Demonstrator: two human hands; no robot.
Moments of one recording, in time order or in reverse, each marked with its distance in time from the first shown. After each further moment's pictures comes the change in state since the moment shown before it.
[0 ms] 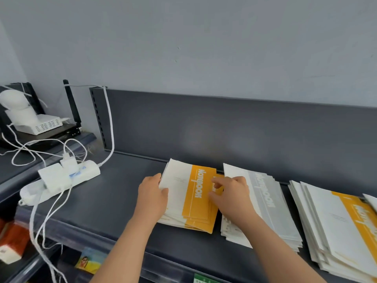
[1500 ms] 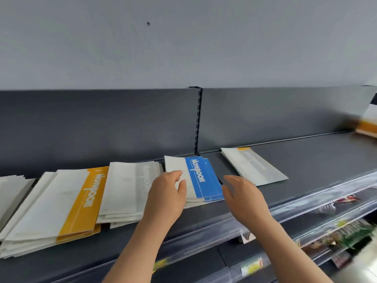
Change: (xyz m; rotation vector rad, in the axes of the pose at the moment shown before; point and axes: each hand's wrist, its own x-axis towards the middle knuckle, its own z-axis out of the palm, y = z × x) left_hand -0.301 0.403 0.297 -0.240 -0.362 0.635; right_hand -0.273 0.398 -0.348 -0.326 0.334 0.477
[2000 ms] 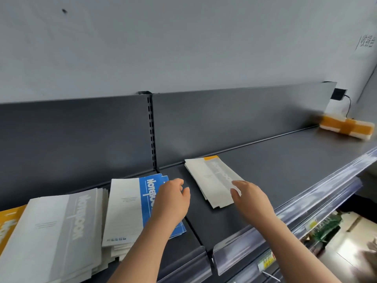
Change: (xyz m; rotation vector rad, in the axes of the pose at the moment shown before) left_hand 0.085 0.059 0.137 -0.029 -0.291 -0.061; right_hand 0.078 0.145 -0.020 -0.111 -0.003 0.211
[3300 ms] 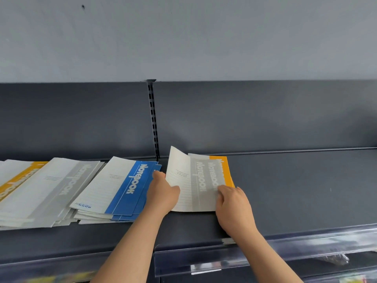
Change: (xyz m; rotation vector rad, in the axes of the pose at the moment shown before) left_hand 0.018 0.043 0.071 -0.111 0.322 -0.470; right_hand 0.052 0.061 0.040 0.306 -0.019 -0.343
